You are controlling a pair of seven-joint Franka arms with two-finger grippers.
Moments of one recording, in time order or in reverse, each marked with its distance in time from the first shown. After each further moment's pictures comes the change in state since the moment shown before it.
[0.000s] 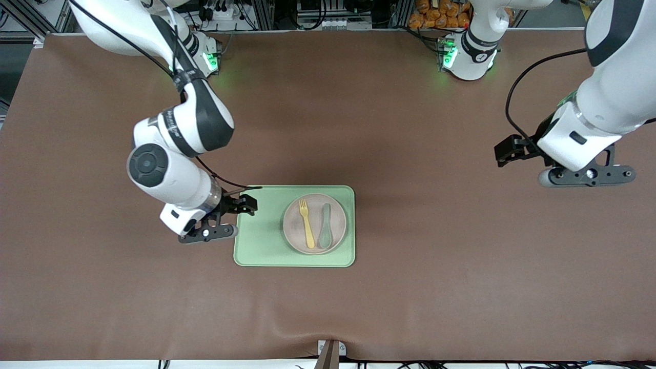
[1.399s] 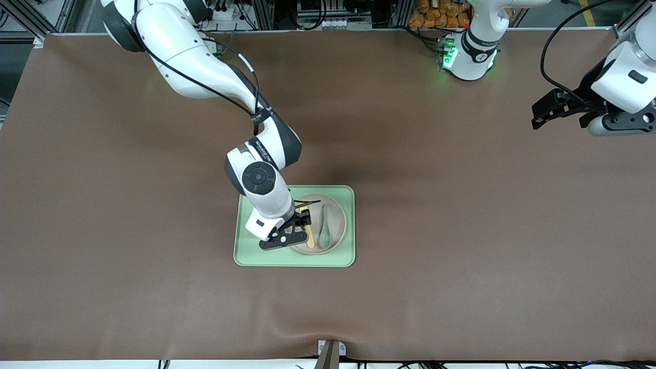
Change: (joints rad) left arm 0.083 -0.259 0.009 -0.276 -0.033 0.051 0.065; right arm 0.175 0.312 -0.004 0.152 -0.121 0.238 0.140
